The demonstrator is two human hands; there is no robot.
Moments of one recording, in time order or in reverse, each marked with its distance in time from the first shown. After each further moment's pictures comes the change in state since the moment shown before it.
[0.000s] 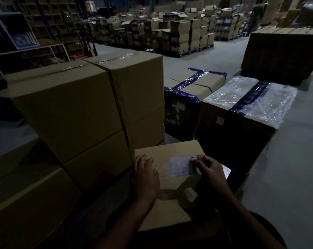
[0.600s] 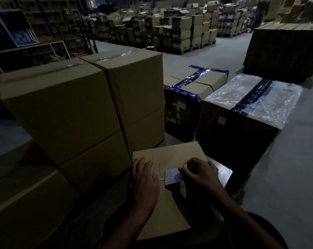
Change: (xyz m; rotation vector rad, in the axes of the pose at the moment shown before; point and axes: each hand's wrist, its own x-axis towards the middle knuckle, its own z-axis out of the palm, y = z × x) left_hand -0.006 0.006 -0.003 0.030 -0.022 -0.039; right_hand 0.025 0.020 0.007 -0.738 -0.017 -0.067
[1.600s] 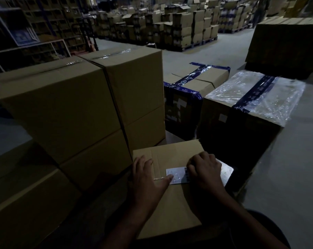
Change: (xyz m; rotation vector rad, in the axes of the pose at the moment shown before) left_hand -0.003 -0.002 0.003 0.003 0.032 0.009; right_hand 0.005 0.019 0.009 -0.302 0.097 -0.097
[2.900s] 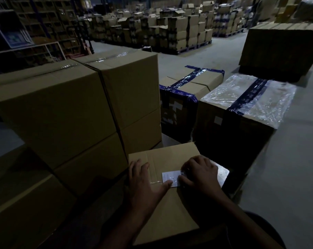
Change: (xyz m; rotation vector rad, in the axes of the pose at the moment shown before) left_hand -0.002 0.005 -0.006 0.009 -0.056 -0.018; right_hand -0.004 0.000 -0.008 -0.011 -0.149 -0.061
